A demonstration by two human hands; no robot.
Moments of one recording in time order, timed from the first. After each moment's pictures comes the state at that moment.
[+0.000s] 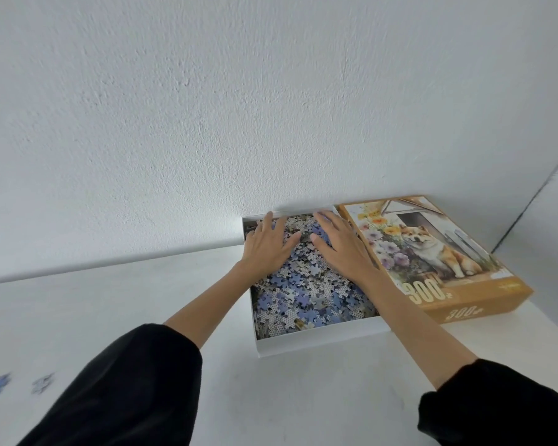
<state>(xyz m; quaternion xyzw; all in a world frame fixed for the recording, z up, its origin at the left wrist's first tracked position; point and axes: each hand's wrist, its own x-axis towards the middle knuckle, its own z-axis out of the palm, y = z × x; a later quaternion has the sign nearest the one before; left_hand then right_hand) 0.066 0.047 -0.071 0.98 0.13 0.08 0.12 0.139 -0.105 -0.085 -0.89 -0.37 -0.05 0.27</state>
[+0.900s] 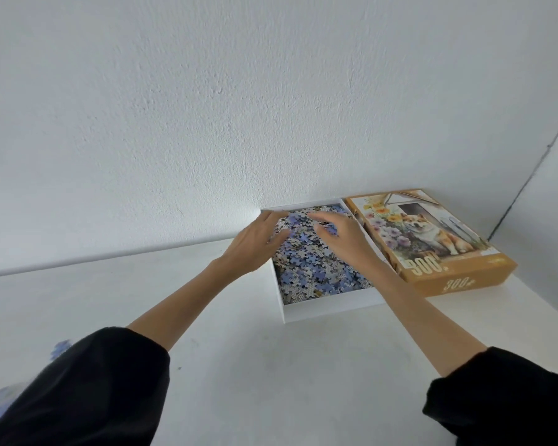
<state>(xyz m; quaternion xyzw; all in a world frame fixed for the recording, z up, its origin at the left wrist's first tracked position) -0.026 0.068 -0.030 0.96 -0.02 0.16 0.22 0.075 -0.101 -0.050 -0.82 -0.39 -0.05 0.42</state>
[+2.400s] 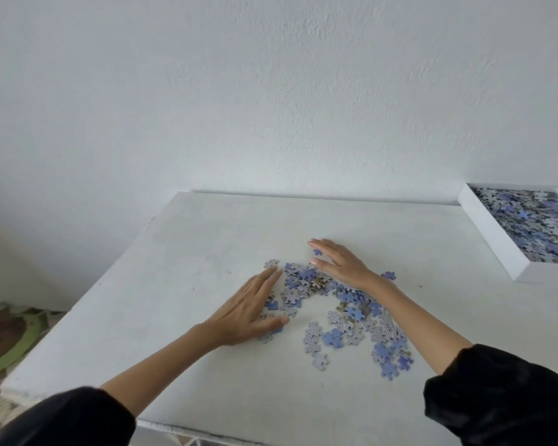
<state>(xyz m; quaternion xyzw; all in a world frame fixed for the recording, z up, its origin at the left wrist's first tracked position) -0.458 0.271 -0.116 0.97 0.08 0.06 0.20 -0.224 0.161 -0.115 -0.78 -0.56 0.18 0.21</state>
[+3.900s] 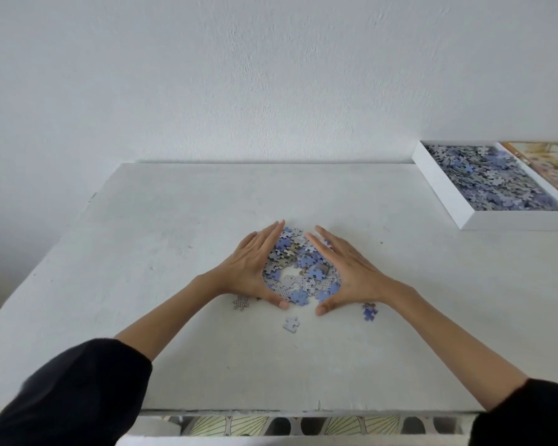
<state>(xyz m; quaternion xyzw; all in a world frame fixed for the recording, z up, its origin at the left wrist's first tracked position) -0.396 0.259 -0.110 0.98 0.01 -0.01 0.20 -0.258 0.061 -0.109 -0.79 -0.58 0.16 0.12</state>
